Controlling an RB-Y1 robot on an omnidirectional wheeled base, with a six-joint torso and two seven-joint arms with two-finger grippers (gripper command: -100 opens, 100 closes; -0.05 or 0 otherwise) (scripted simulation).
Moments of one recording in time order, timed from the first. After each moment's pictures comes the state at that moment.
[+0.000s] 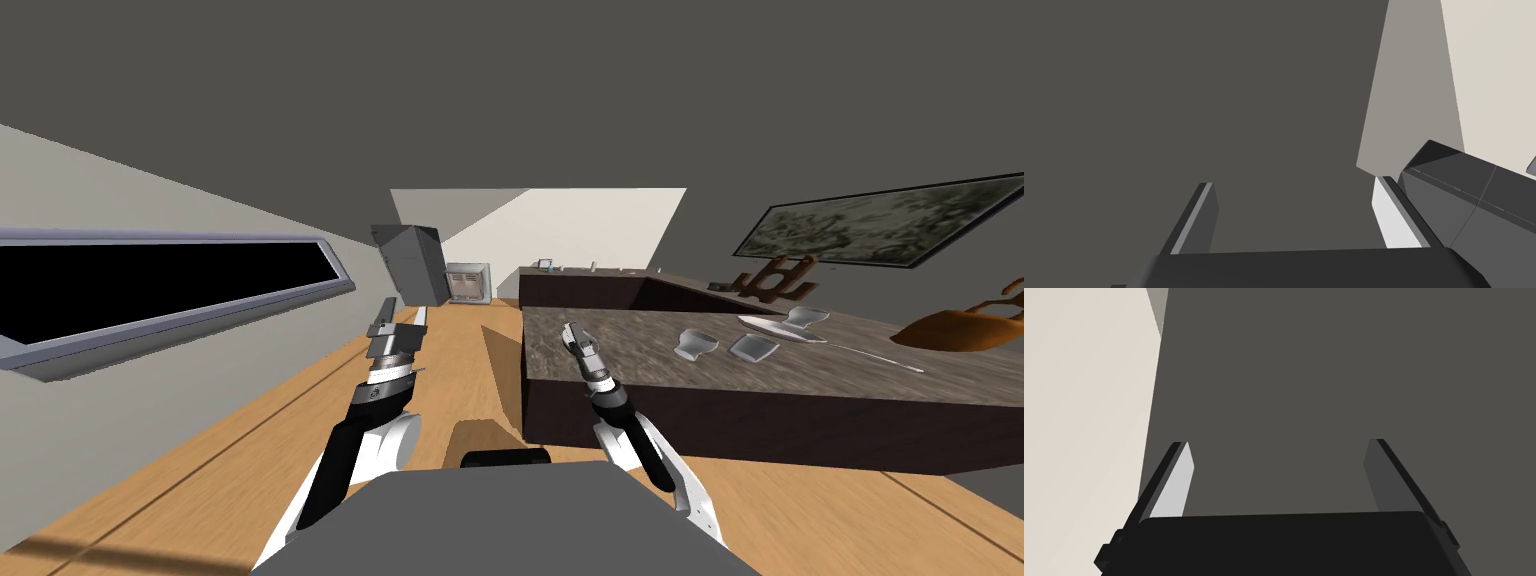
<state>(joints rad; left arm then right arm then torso) 0.46 -0.03 -0.04 -2.38 0.01 -0.37 0.16 0.41 -0.36 0.10 -2.07 0.03 -0.68 0.16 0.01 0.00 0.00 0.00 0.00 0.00</state>
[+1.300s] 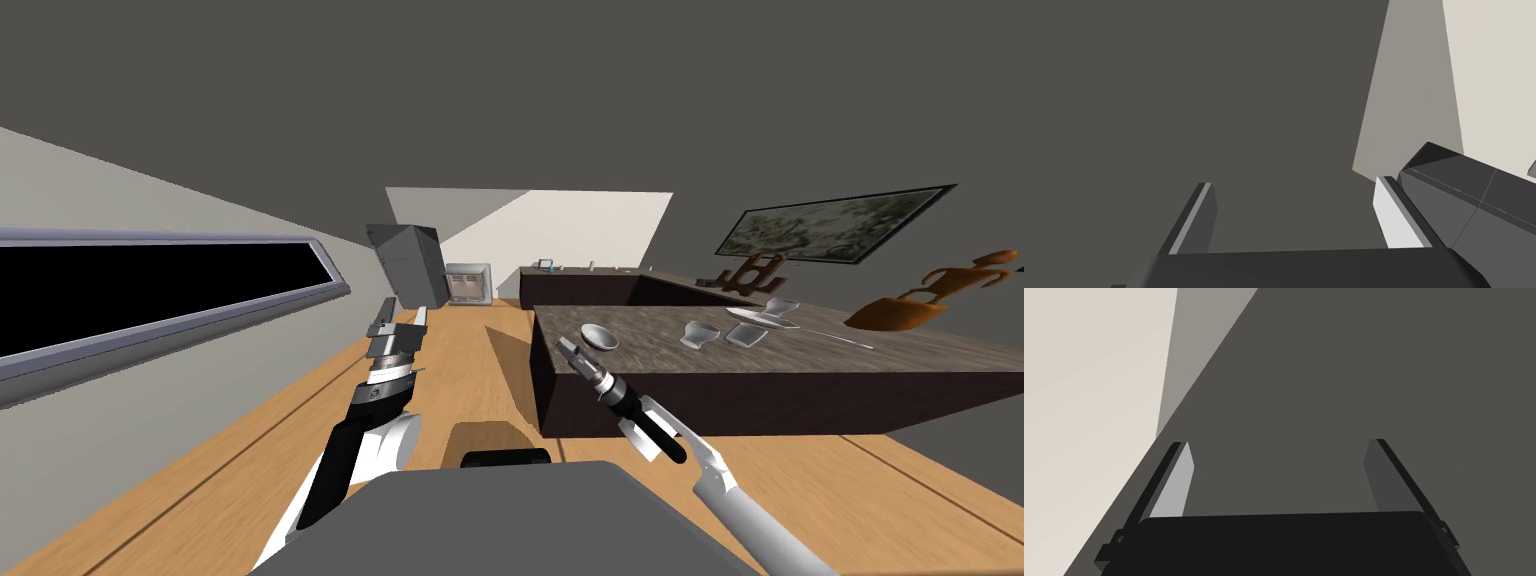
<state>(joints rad) 0.46 -0.03 -0.04 -2.38 0.01 -0.37 0.16 0.30 -0.74 0.17 -1.81 0.15 -0.74 0.17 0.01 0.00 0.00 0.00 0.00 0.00</state>
